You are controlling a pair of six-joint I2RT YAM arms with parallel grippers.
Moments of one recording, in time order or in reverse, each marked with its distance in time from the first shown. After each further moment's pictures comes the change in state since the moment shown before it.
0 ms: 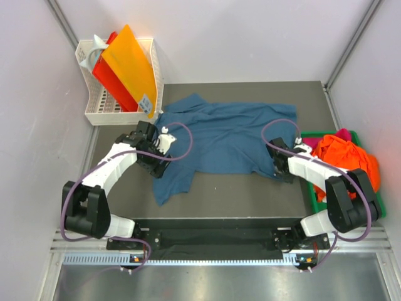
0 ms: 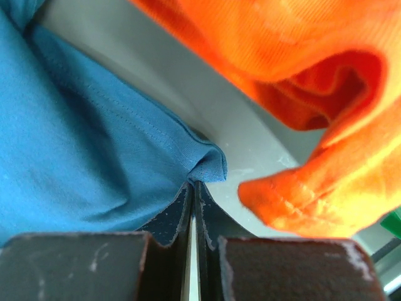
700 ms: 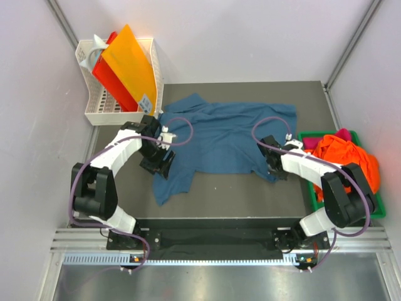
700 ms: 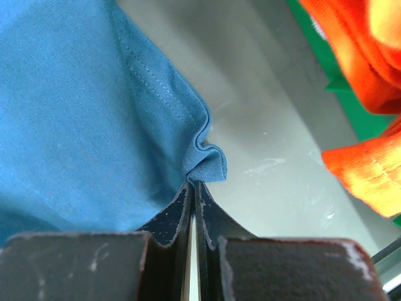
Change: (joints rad) left arm 0.008 0.146 0.144 -0.262 0.119 -0.092; right arm 0.091 0.050 0.072 -0.033 0.014 -0.013
